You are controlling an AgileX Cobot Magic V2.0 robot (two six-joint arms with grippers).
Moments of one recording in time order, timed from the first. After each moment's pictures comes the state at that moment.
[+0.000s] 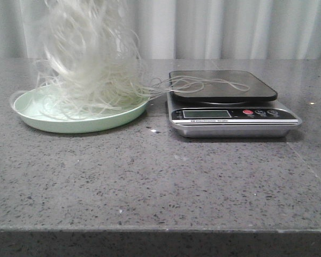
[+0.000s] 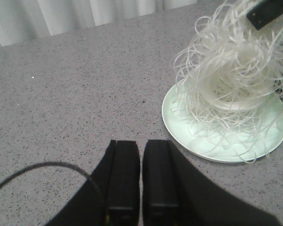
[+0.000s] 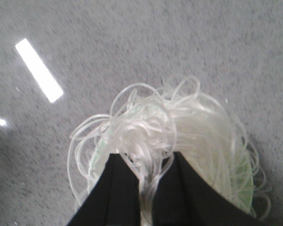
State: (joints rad) left arm -0.51 0.57 -0.76 0.44 0.75 -0.34; right arm 0.61 1.87 -1.94 0.43 0.97 -0.27
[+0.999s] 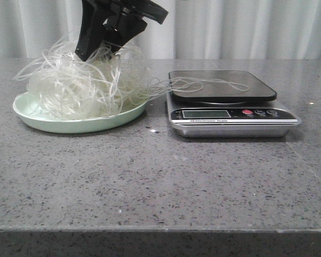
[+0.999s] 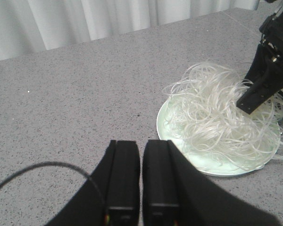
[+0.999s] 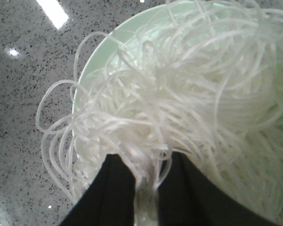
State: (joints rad) left arm -0.51 0.57 -0.76 0.44 0.70 -0.34; right arm 0.63 1.99 -1.94 0.42 1.12 -0.27
